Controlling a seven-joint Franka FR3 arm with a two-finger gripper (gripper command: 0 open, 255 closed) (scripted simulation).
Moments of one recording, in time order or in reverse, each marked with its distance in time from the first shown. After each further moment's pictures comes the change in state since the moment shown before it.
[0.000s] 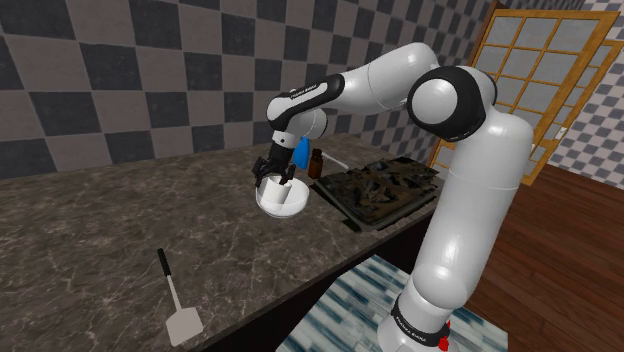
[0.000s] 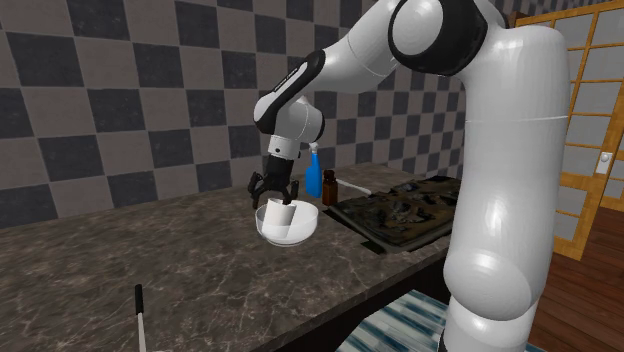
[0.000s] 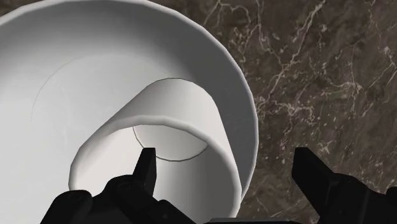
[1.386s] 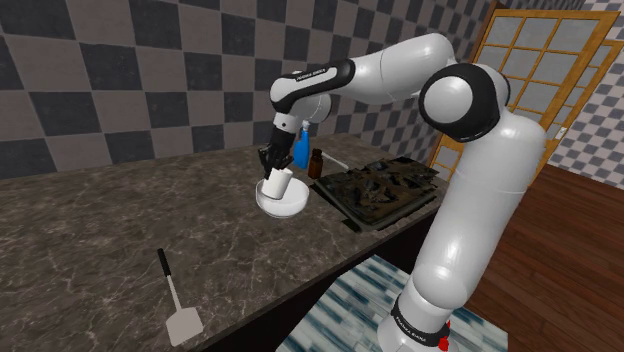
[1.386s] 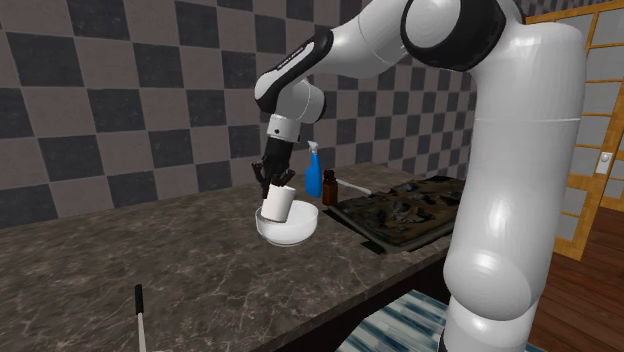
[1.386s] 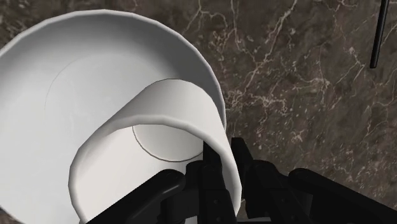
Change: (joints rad) arm -0.001 -0.059 -0.004 0.063 -0.033 -0.113 0.051
